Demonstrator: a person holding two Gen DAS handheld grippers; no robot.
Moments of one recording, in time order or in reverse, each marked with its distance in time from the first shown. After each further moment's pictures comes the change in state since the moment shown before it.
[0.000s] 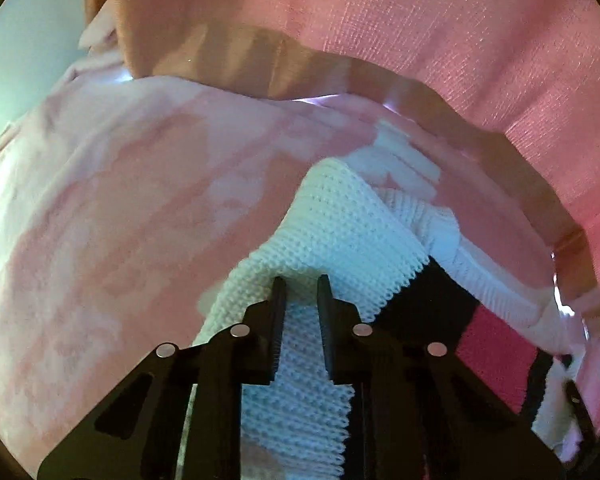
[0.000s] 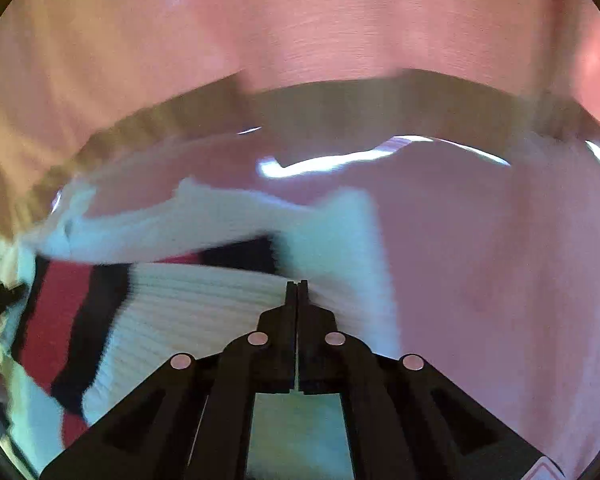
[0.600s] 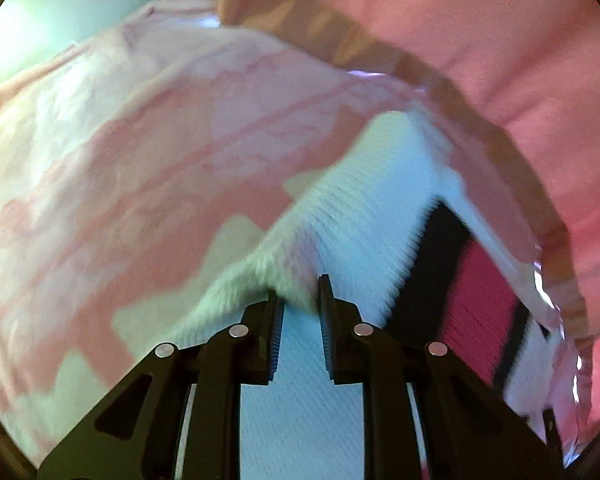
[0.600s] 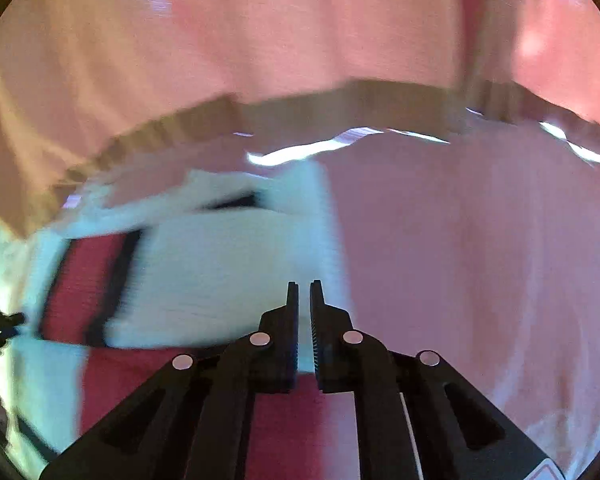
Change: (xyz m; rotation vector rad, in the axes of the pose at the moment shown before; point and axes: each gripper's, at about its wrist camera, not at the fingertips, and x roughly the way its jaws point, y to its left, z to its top) left arm -0.082 0.028 -0.056 -0.165 0.075 -0.037; right arm -0.061 -0.002 -0.035 0.005 -0.043 0.043
